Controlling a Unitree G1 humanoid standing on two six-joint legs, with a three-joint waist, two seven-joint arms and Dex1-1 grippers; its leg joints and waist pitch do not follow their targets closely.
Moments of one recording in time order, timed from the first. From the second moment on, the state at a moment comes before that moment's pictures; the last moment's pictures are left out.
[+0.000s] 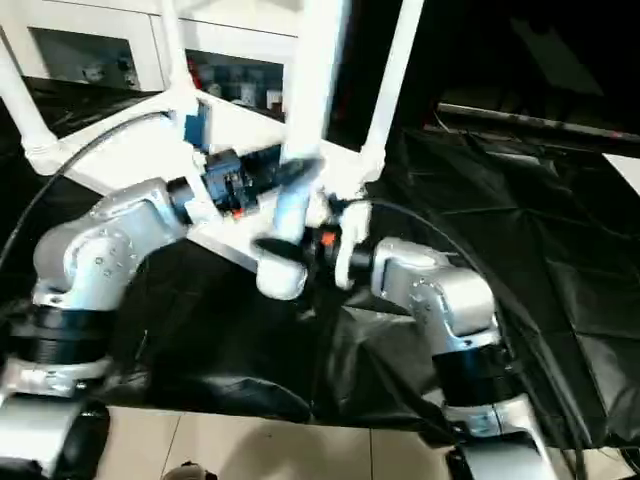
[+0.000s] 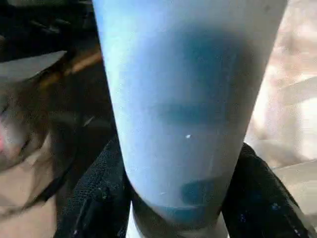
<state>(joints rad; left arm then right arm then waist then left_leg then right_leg) -0.71 0.15 0.12 0.09 -0.64 0.58 -0.75 -0.55 -0.21 0.03 0.05 0.51 0.75 0.67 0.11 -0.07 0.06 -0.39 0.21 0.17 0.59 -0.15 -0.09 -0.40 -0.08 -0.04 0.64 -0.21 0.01</state>
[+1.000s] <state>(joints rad) -0.56 0.42 -0.26 0.31 -0.01 0.29 -0.70 -0.39 -0.22 0.05 0.13 0.16 0.37 0.34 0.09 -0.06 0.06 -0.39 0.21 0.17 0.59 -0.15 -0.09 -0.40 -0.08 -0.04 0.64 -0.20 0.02</state>
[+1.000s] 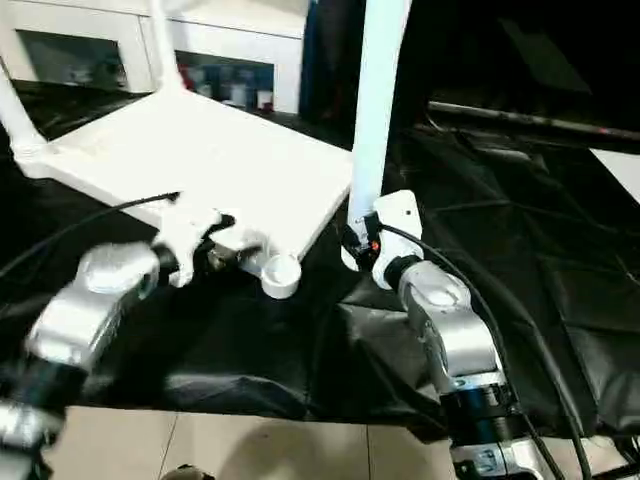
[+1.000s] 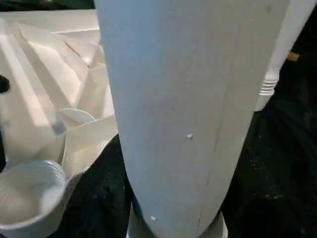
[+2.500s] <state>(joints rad) -0.91 0.38 -0.50 0.87 0.23 0.05 -1.24 -0.47 -0.30 0.09 0.24 0.10 0.27 0.46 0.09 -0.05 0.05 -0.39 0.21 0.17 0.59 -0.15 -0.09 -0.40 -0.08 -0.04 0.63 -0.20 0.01</state>
